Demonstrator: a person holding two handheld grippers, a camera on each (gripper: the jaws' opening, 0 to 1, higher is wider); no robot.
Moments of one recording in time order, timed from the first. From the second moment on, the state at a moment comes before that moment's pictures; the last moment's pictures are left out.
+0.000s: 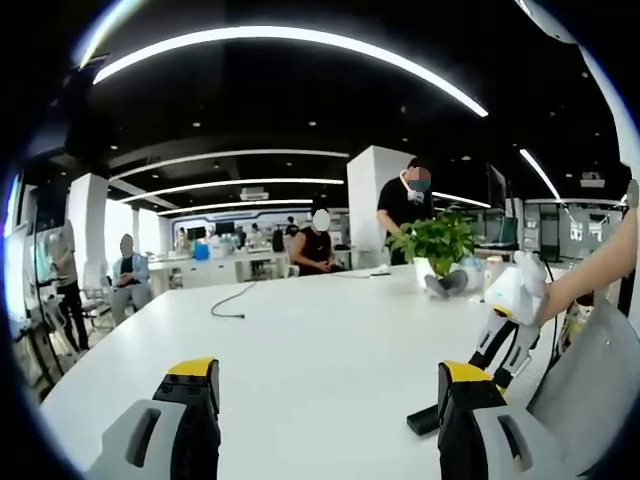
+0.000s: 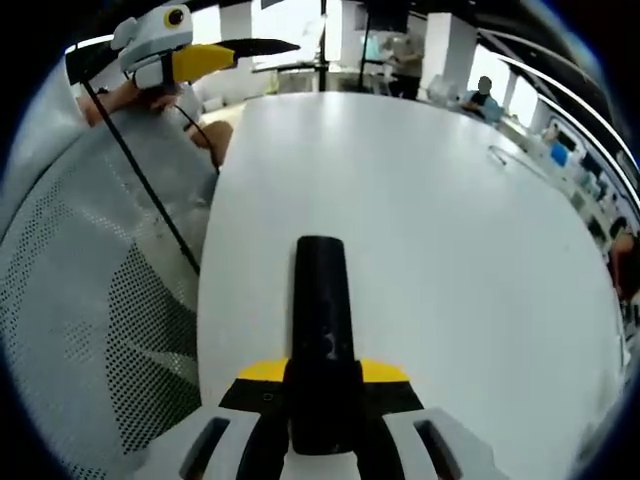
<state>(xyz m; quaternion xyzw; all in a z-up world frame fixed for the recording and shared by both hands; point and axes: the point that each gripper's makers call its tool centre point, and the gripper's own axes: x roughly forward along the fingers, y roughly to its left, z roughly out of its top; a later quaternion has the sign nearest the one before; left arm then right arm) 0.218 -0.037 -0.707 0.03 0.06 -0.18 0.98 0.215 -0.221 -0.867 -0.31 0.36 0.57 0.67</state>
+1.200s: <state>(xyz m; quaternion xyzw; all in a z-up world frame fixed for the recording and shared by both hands) 0.222 -0.039 -0.715 0.03 0.07 -0.18 0.98 0.245 -0.222 -0.866 -0.35 0.37 0.58 0.64</state>
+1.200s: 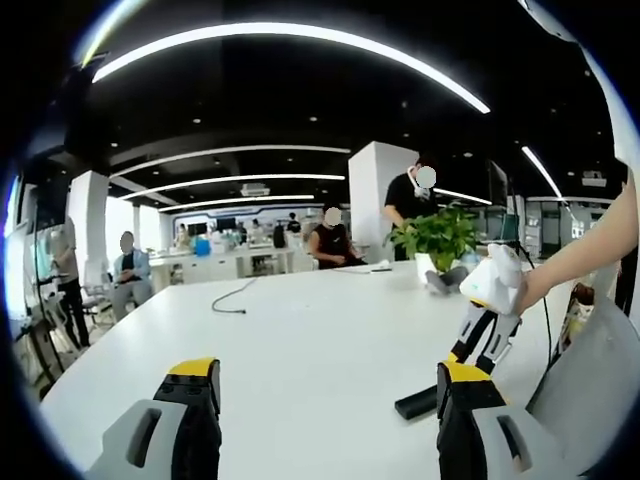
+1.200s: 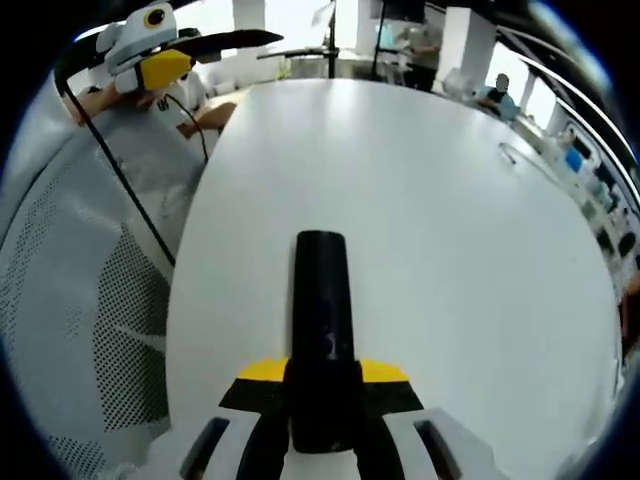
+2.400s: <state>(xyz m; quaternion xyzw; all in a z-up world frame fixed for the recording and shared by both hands) 0.222 -0.040 -0.722 0.03 0.08 -0.19 0.98 0.272 -0.221 -0.868 -0.34 0.38 0.57 0.64</state>
